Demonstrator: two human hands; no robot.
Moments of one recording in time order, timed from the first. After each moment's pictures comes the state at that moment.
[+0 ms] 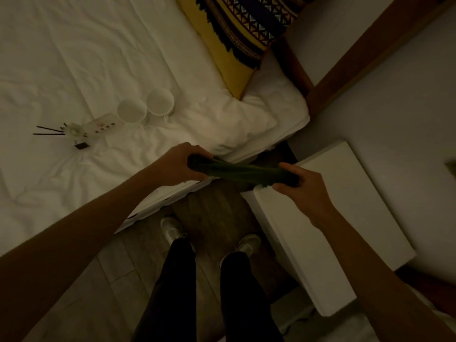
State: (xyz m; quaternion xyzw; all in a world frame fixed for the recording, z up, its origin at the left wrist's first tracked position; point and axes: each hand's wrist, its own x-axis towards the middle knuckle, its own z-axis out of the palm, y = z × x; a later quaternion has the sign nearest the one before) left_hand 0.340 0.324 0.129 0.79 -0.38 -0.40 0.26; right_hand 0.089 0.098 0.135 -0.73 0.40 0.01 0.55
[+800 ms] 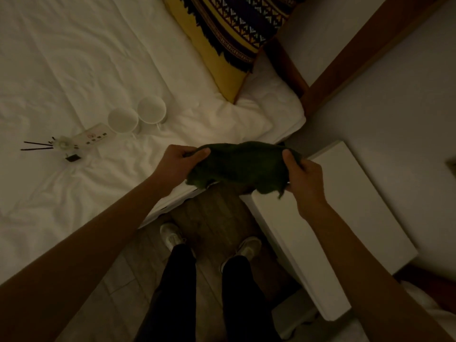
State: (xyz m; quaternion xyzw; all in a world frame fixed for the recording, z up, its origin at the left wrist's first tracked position) left_hand 0.333 0.294 0.123 0.78 -0.12 -0.39 0.47; right_hand 0.134 0.098 0.145 -0.58 0.53 -0.10 0.61
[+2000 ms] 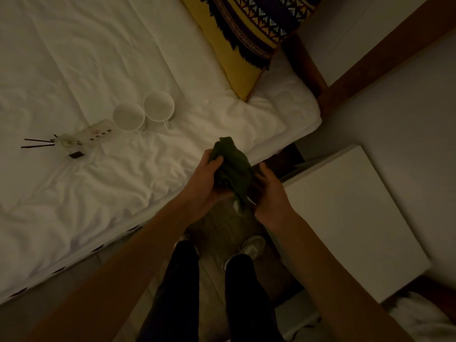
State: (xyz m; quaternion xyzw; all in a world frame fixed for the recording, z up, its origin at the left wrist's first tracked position) left_hand 0.290 0.271 0.136 0.50 0.13 -0.52 0.67; right_hand 0.183 0.160 0.111 -0.21 0.53 0.02 0.82
